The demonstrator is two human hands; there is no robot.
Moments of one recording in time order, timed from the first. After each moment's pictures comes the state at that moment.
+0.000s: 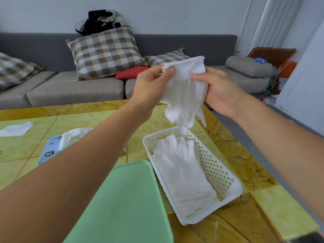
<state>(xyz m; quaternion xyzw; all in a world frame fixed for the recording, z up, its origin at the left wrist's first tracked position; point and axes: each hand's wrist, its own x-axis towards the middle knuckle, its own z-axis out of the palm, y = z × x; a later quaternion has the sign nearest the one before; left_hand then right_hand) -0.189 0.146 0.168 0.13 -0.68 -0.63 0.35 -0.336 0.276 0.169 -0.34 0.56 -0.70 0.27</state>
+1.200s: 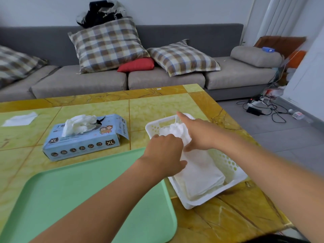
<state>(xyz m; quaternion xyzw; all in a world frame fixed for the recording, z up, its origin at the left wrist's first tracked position) -0.134 0.213 0.051 0.13 -0.99 0.00 -0.01 -0.291 0.286 0.050 -0.52 0.85 -0.02 0.08</state>
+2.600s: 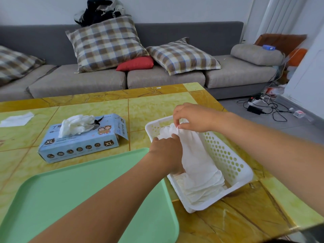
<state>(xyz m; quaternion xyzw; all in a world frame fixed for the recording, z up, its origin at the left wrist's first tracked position) -0.163 0.205 0.029 0.19 -0.98 0.03 -0.11 -0.327 0.252 0.065 -0.65 0.76 -0.02 0.04</state>
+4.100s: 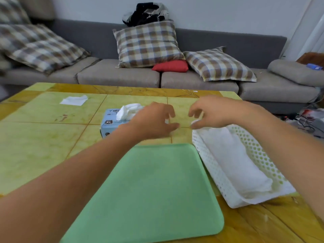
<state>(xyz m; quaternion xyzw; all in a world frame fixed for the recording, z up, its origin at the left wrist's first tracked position) -0.034 0.080 0.082 0.23 -0.95 -0.17 0.14 -0.196 0.200 0.137 -0.60 0.80 0.05 0.06</state>
